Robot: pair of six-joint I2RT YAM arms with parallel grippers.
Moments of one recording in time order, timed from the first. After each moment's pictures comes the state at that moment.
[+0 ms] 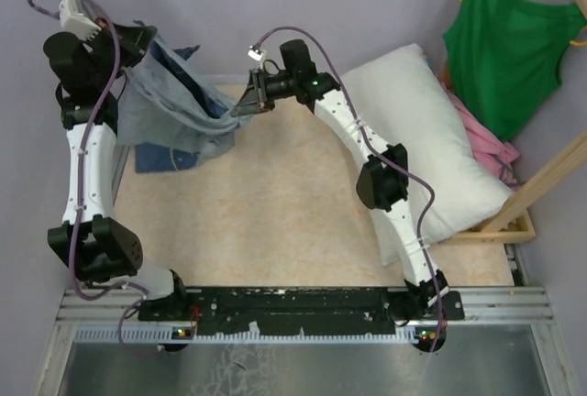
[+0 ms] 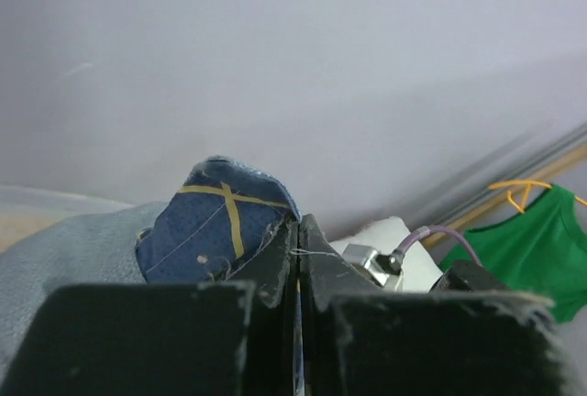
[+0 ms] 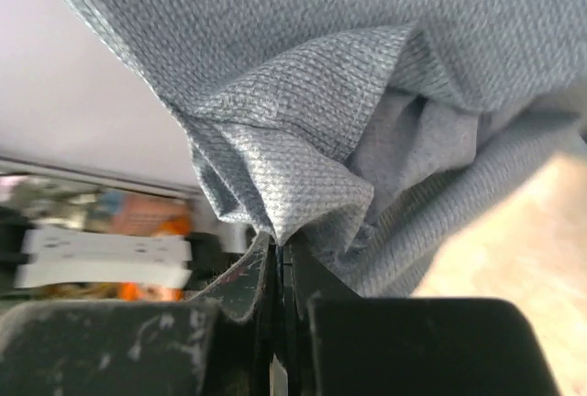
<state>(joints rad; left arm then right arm) 0.22 1.51 1.61 0.06 0.44 -0.74 0.57 2.49 2.54 -0.35 -1.09 0.76</state>
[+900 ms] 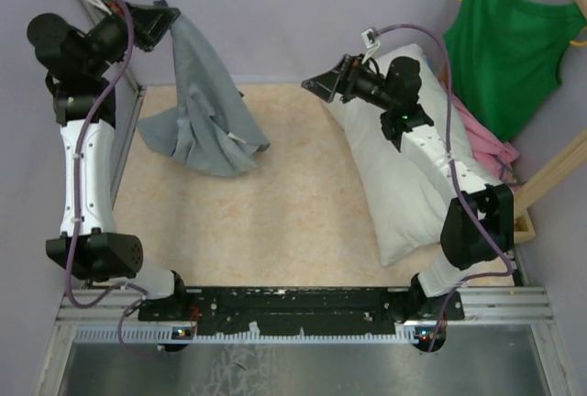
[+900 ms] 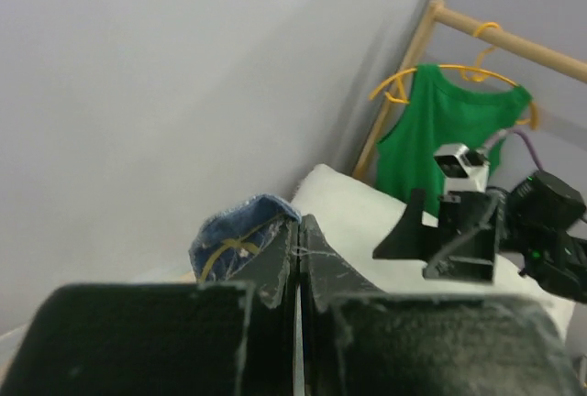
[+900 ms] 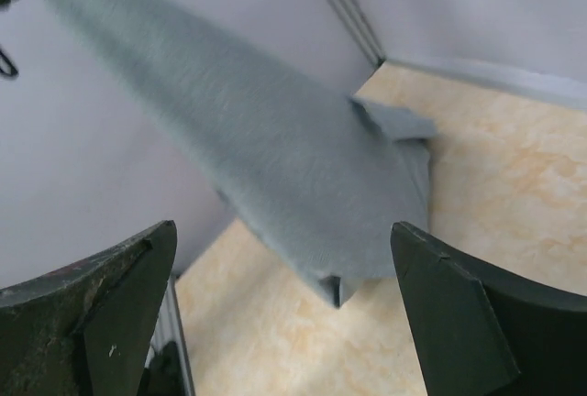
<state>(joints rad) 0.08 1.55 1.91 0.02 0.72 -0.53 0.35 1.59 1.36 0.33 -0.75 0.67</state>
